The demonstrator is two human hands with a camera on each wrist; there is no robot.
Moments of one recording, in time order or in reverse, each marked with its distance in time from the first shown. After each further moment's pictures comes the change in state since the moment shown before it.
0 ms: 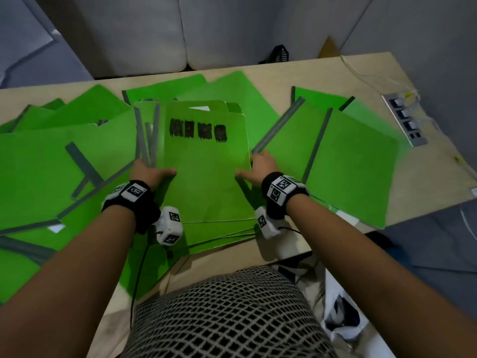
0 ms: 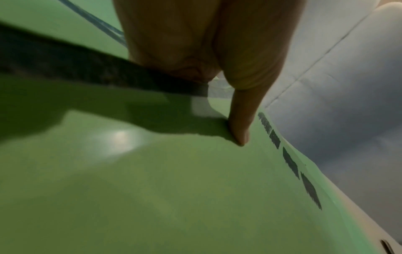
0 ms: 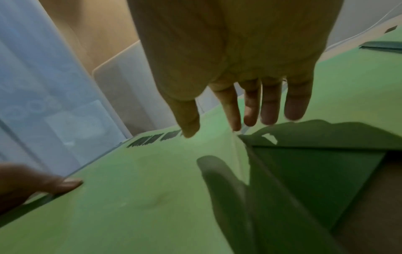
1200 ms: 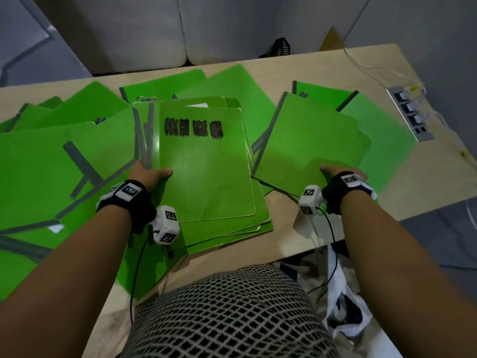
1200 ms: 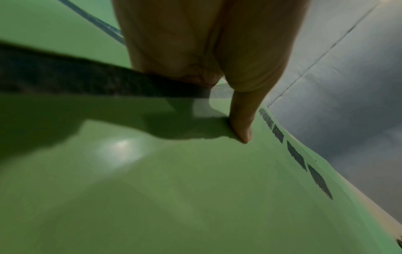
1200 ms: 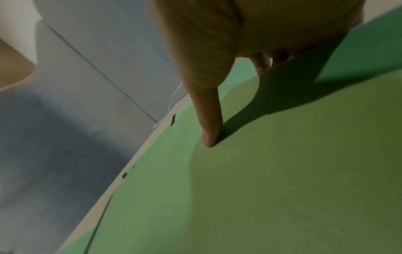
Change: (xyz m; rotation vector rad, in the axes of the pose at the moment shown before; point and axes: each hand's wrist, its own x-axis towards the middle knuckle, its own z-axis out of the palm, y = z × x) left_hand 0.003 -0.002 -0.001 0.031 -0.014 0.001; right_hand -0.029 0.136 -0.051 0.604 0.200 0.726
